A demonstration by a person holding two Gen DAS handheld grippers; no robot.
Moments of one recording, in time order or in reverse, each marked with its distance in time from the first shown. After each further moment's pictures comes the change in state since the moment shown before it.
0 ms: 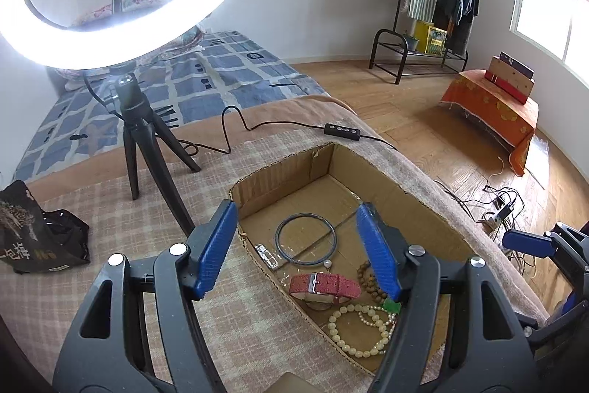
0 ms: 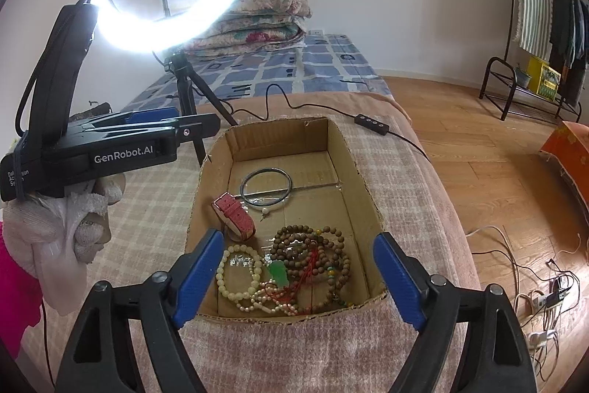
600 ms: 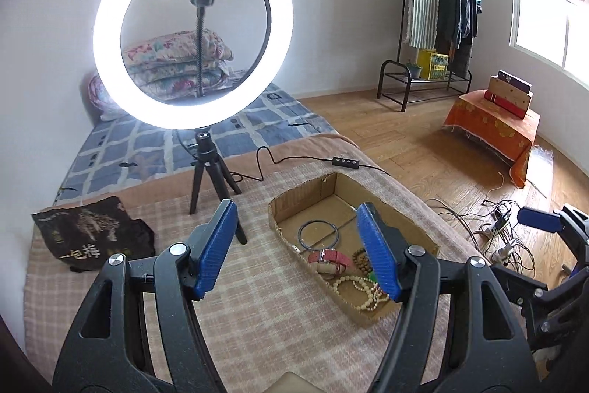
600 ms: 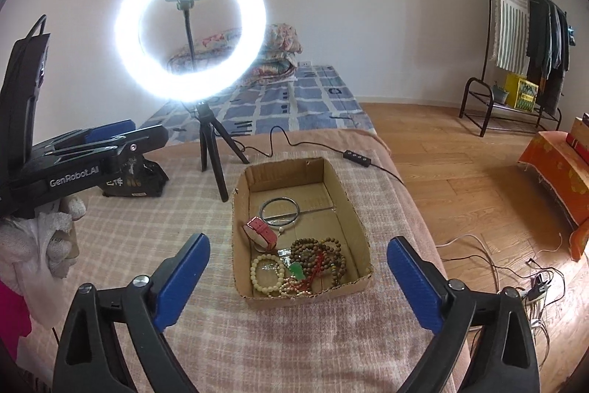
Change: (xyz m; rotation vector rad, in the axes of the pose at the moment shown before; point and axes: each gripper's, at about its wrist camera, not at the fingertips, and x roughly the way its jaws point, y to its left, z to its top) left arm -0.150 0.002 -0.001 0.024 -0.122 0.064; right arm -0.113 0.036 0.008 0.013 -0.110 -0.058
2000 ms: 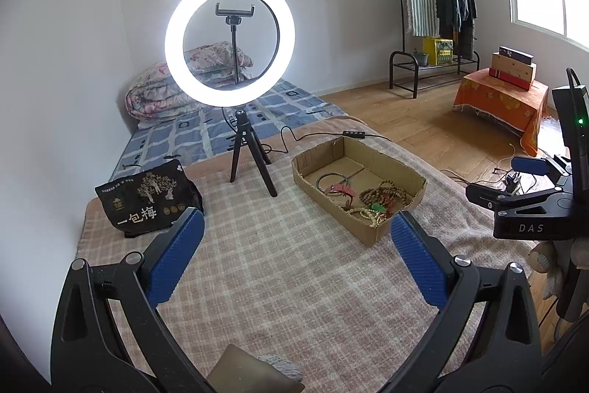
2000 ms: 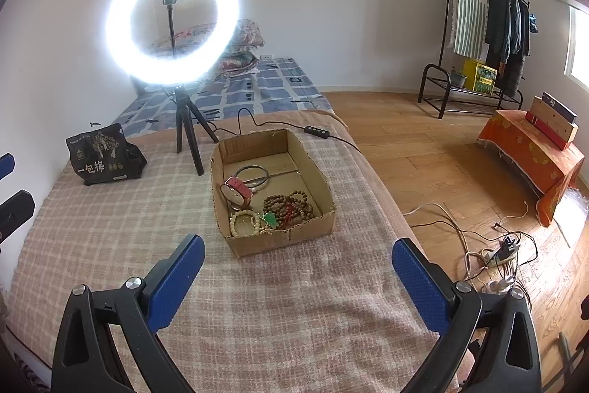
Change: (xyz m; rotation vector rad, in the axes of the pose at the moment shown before) left arm -0.126 -0.023 -0.079 0.091 -0.017 0.108; right arm -0.047 0.003 -0.054 0.071 0.035 -0.145
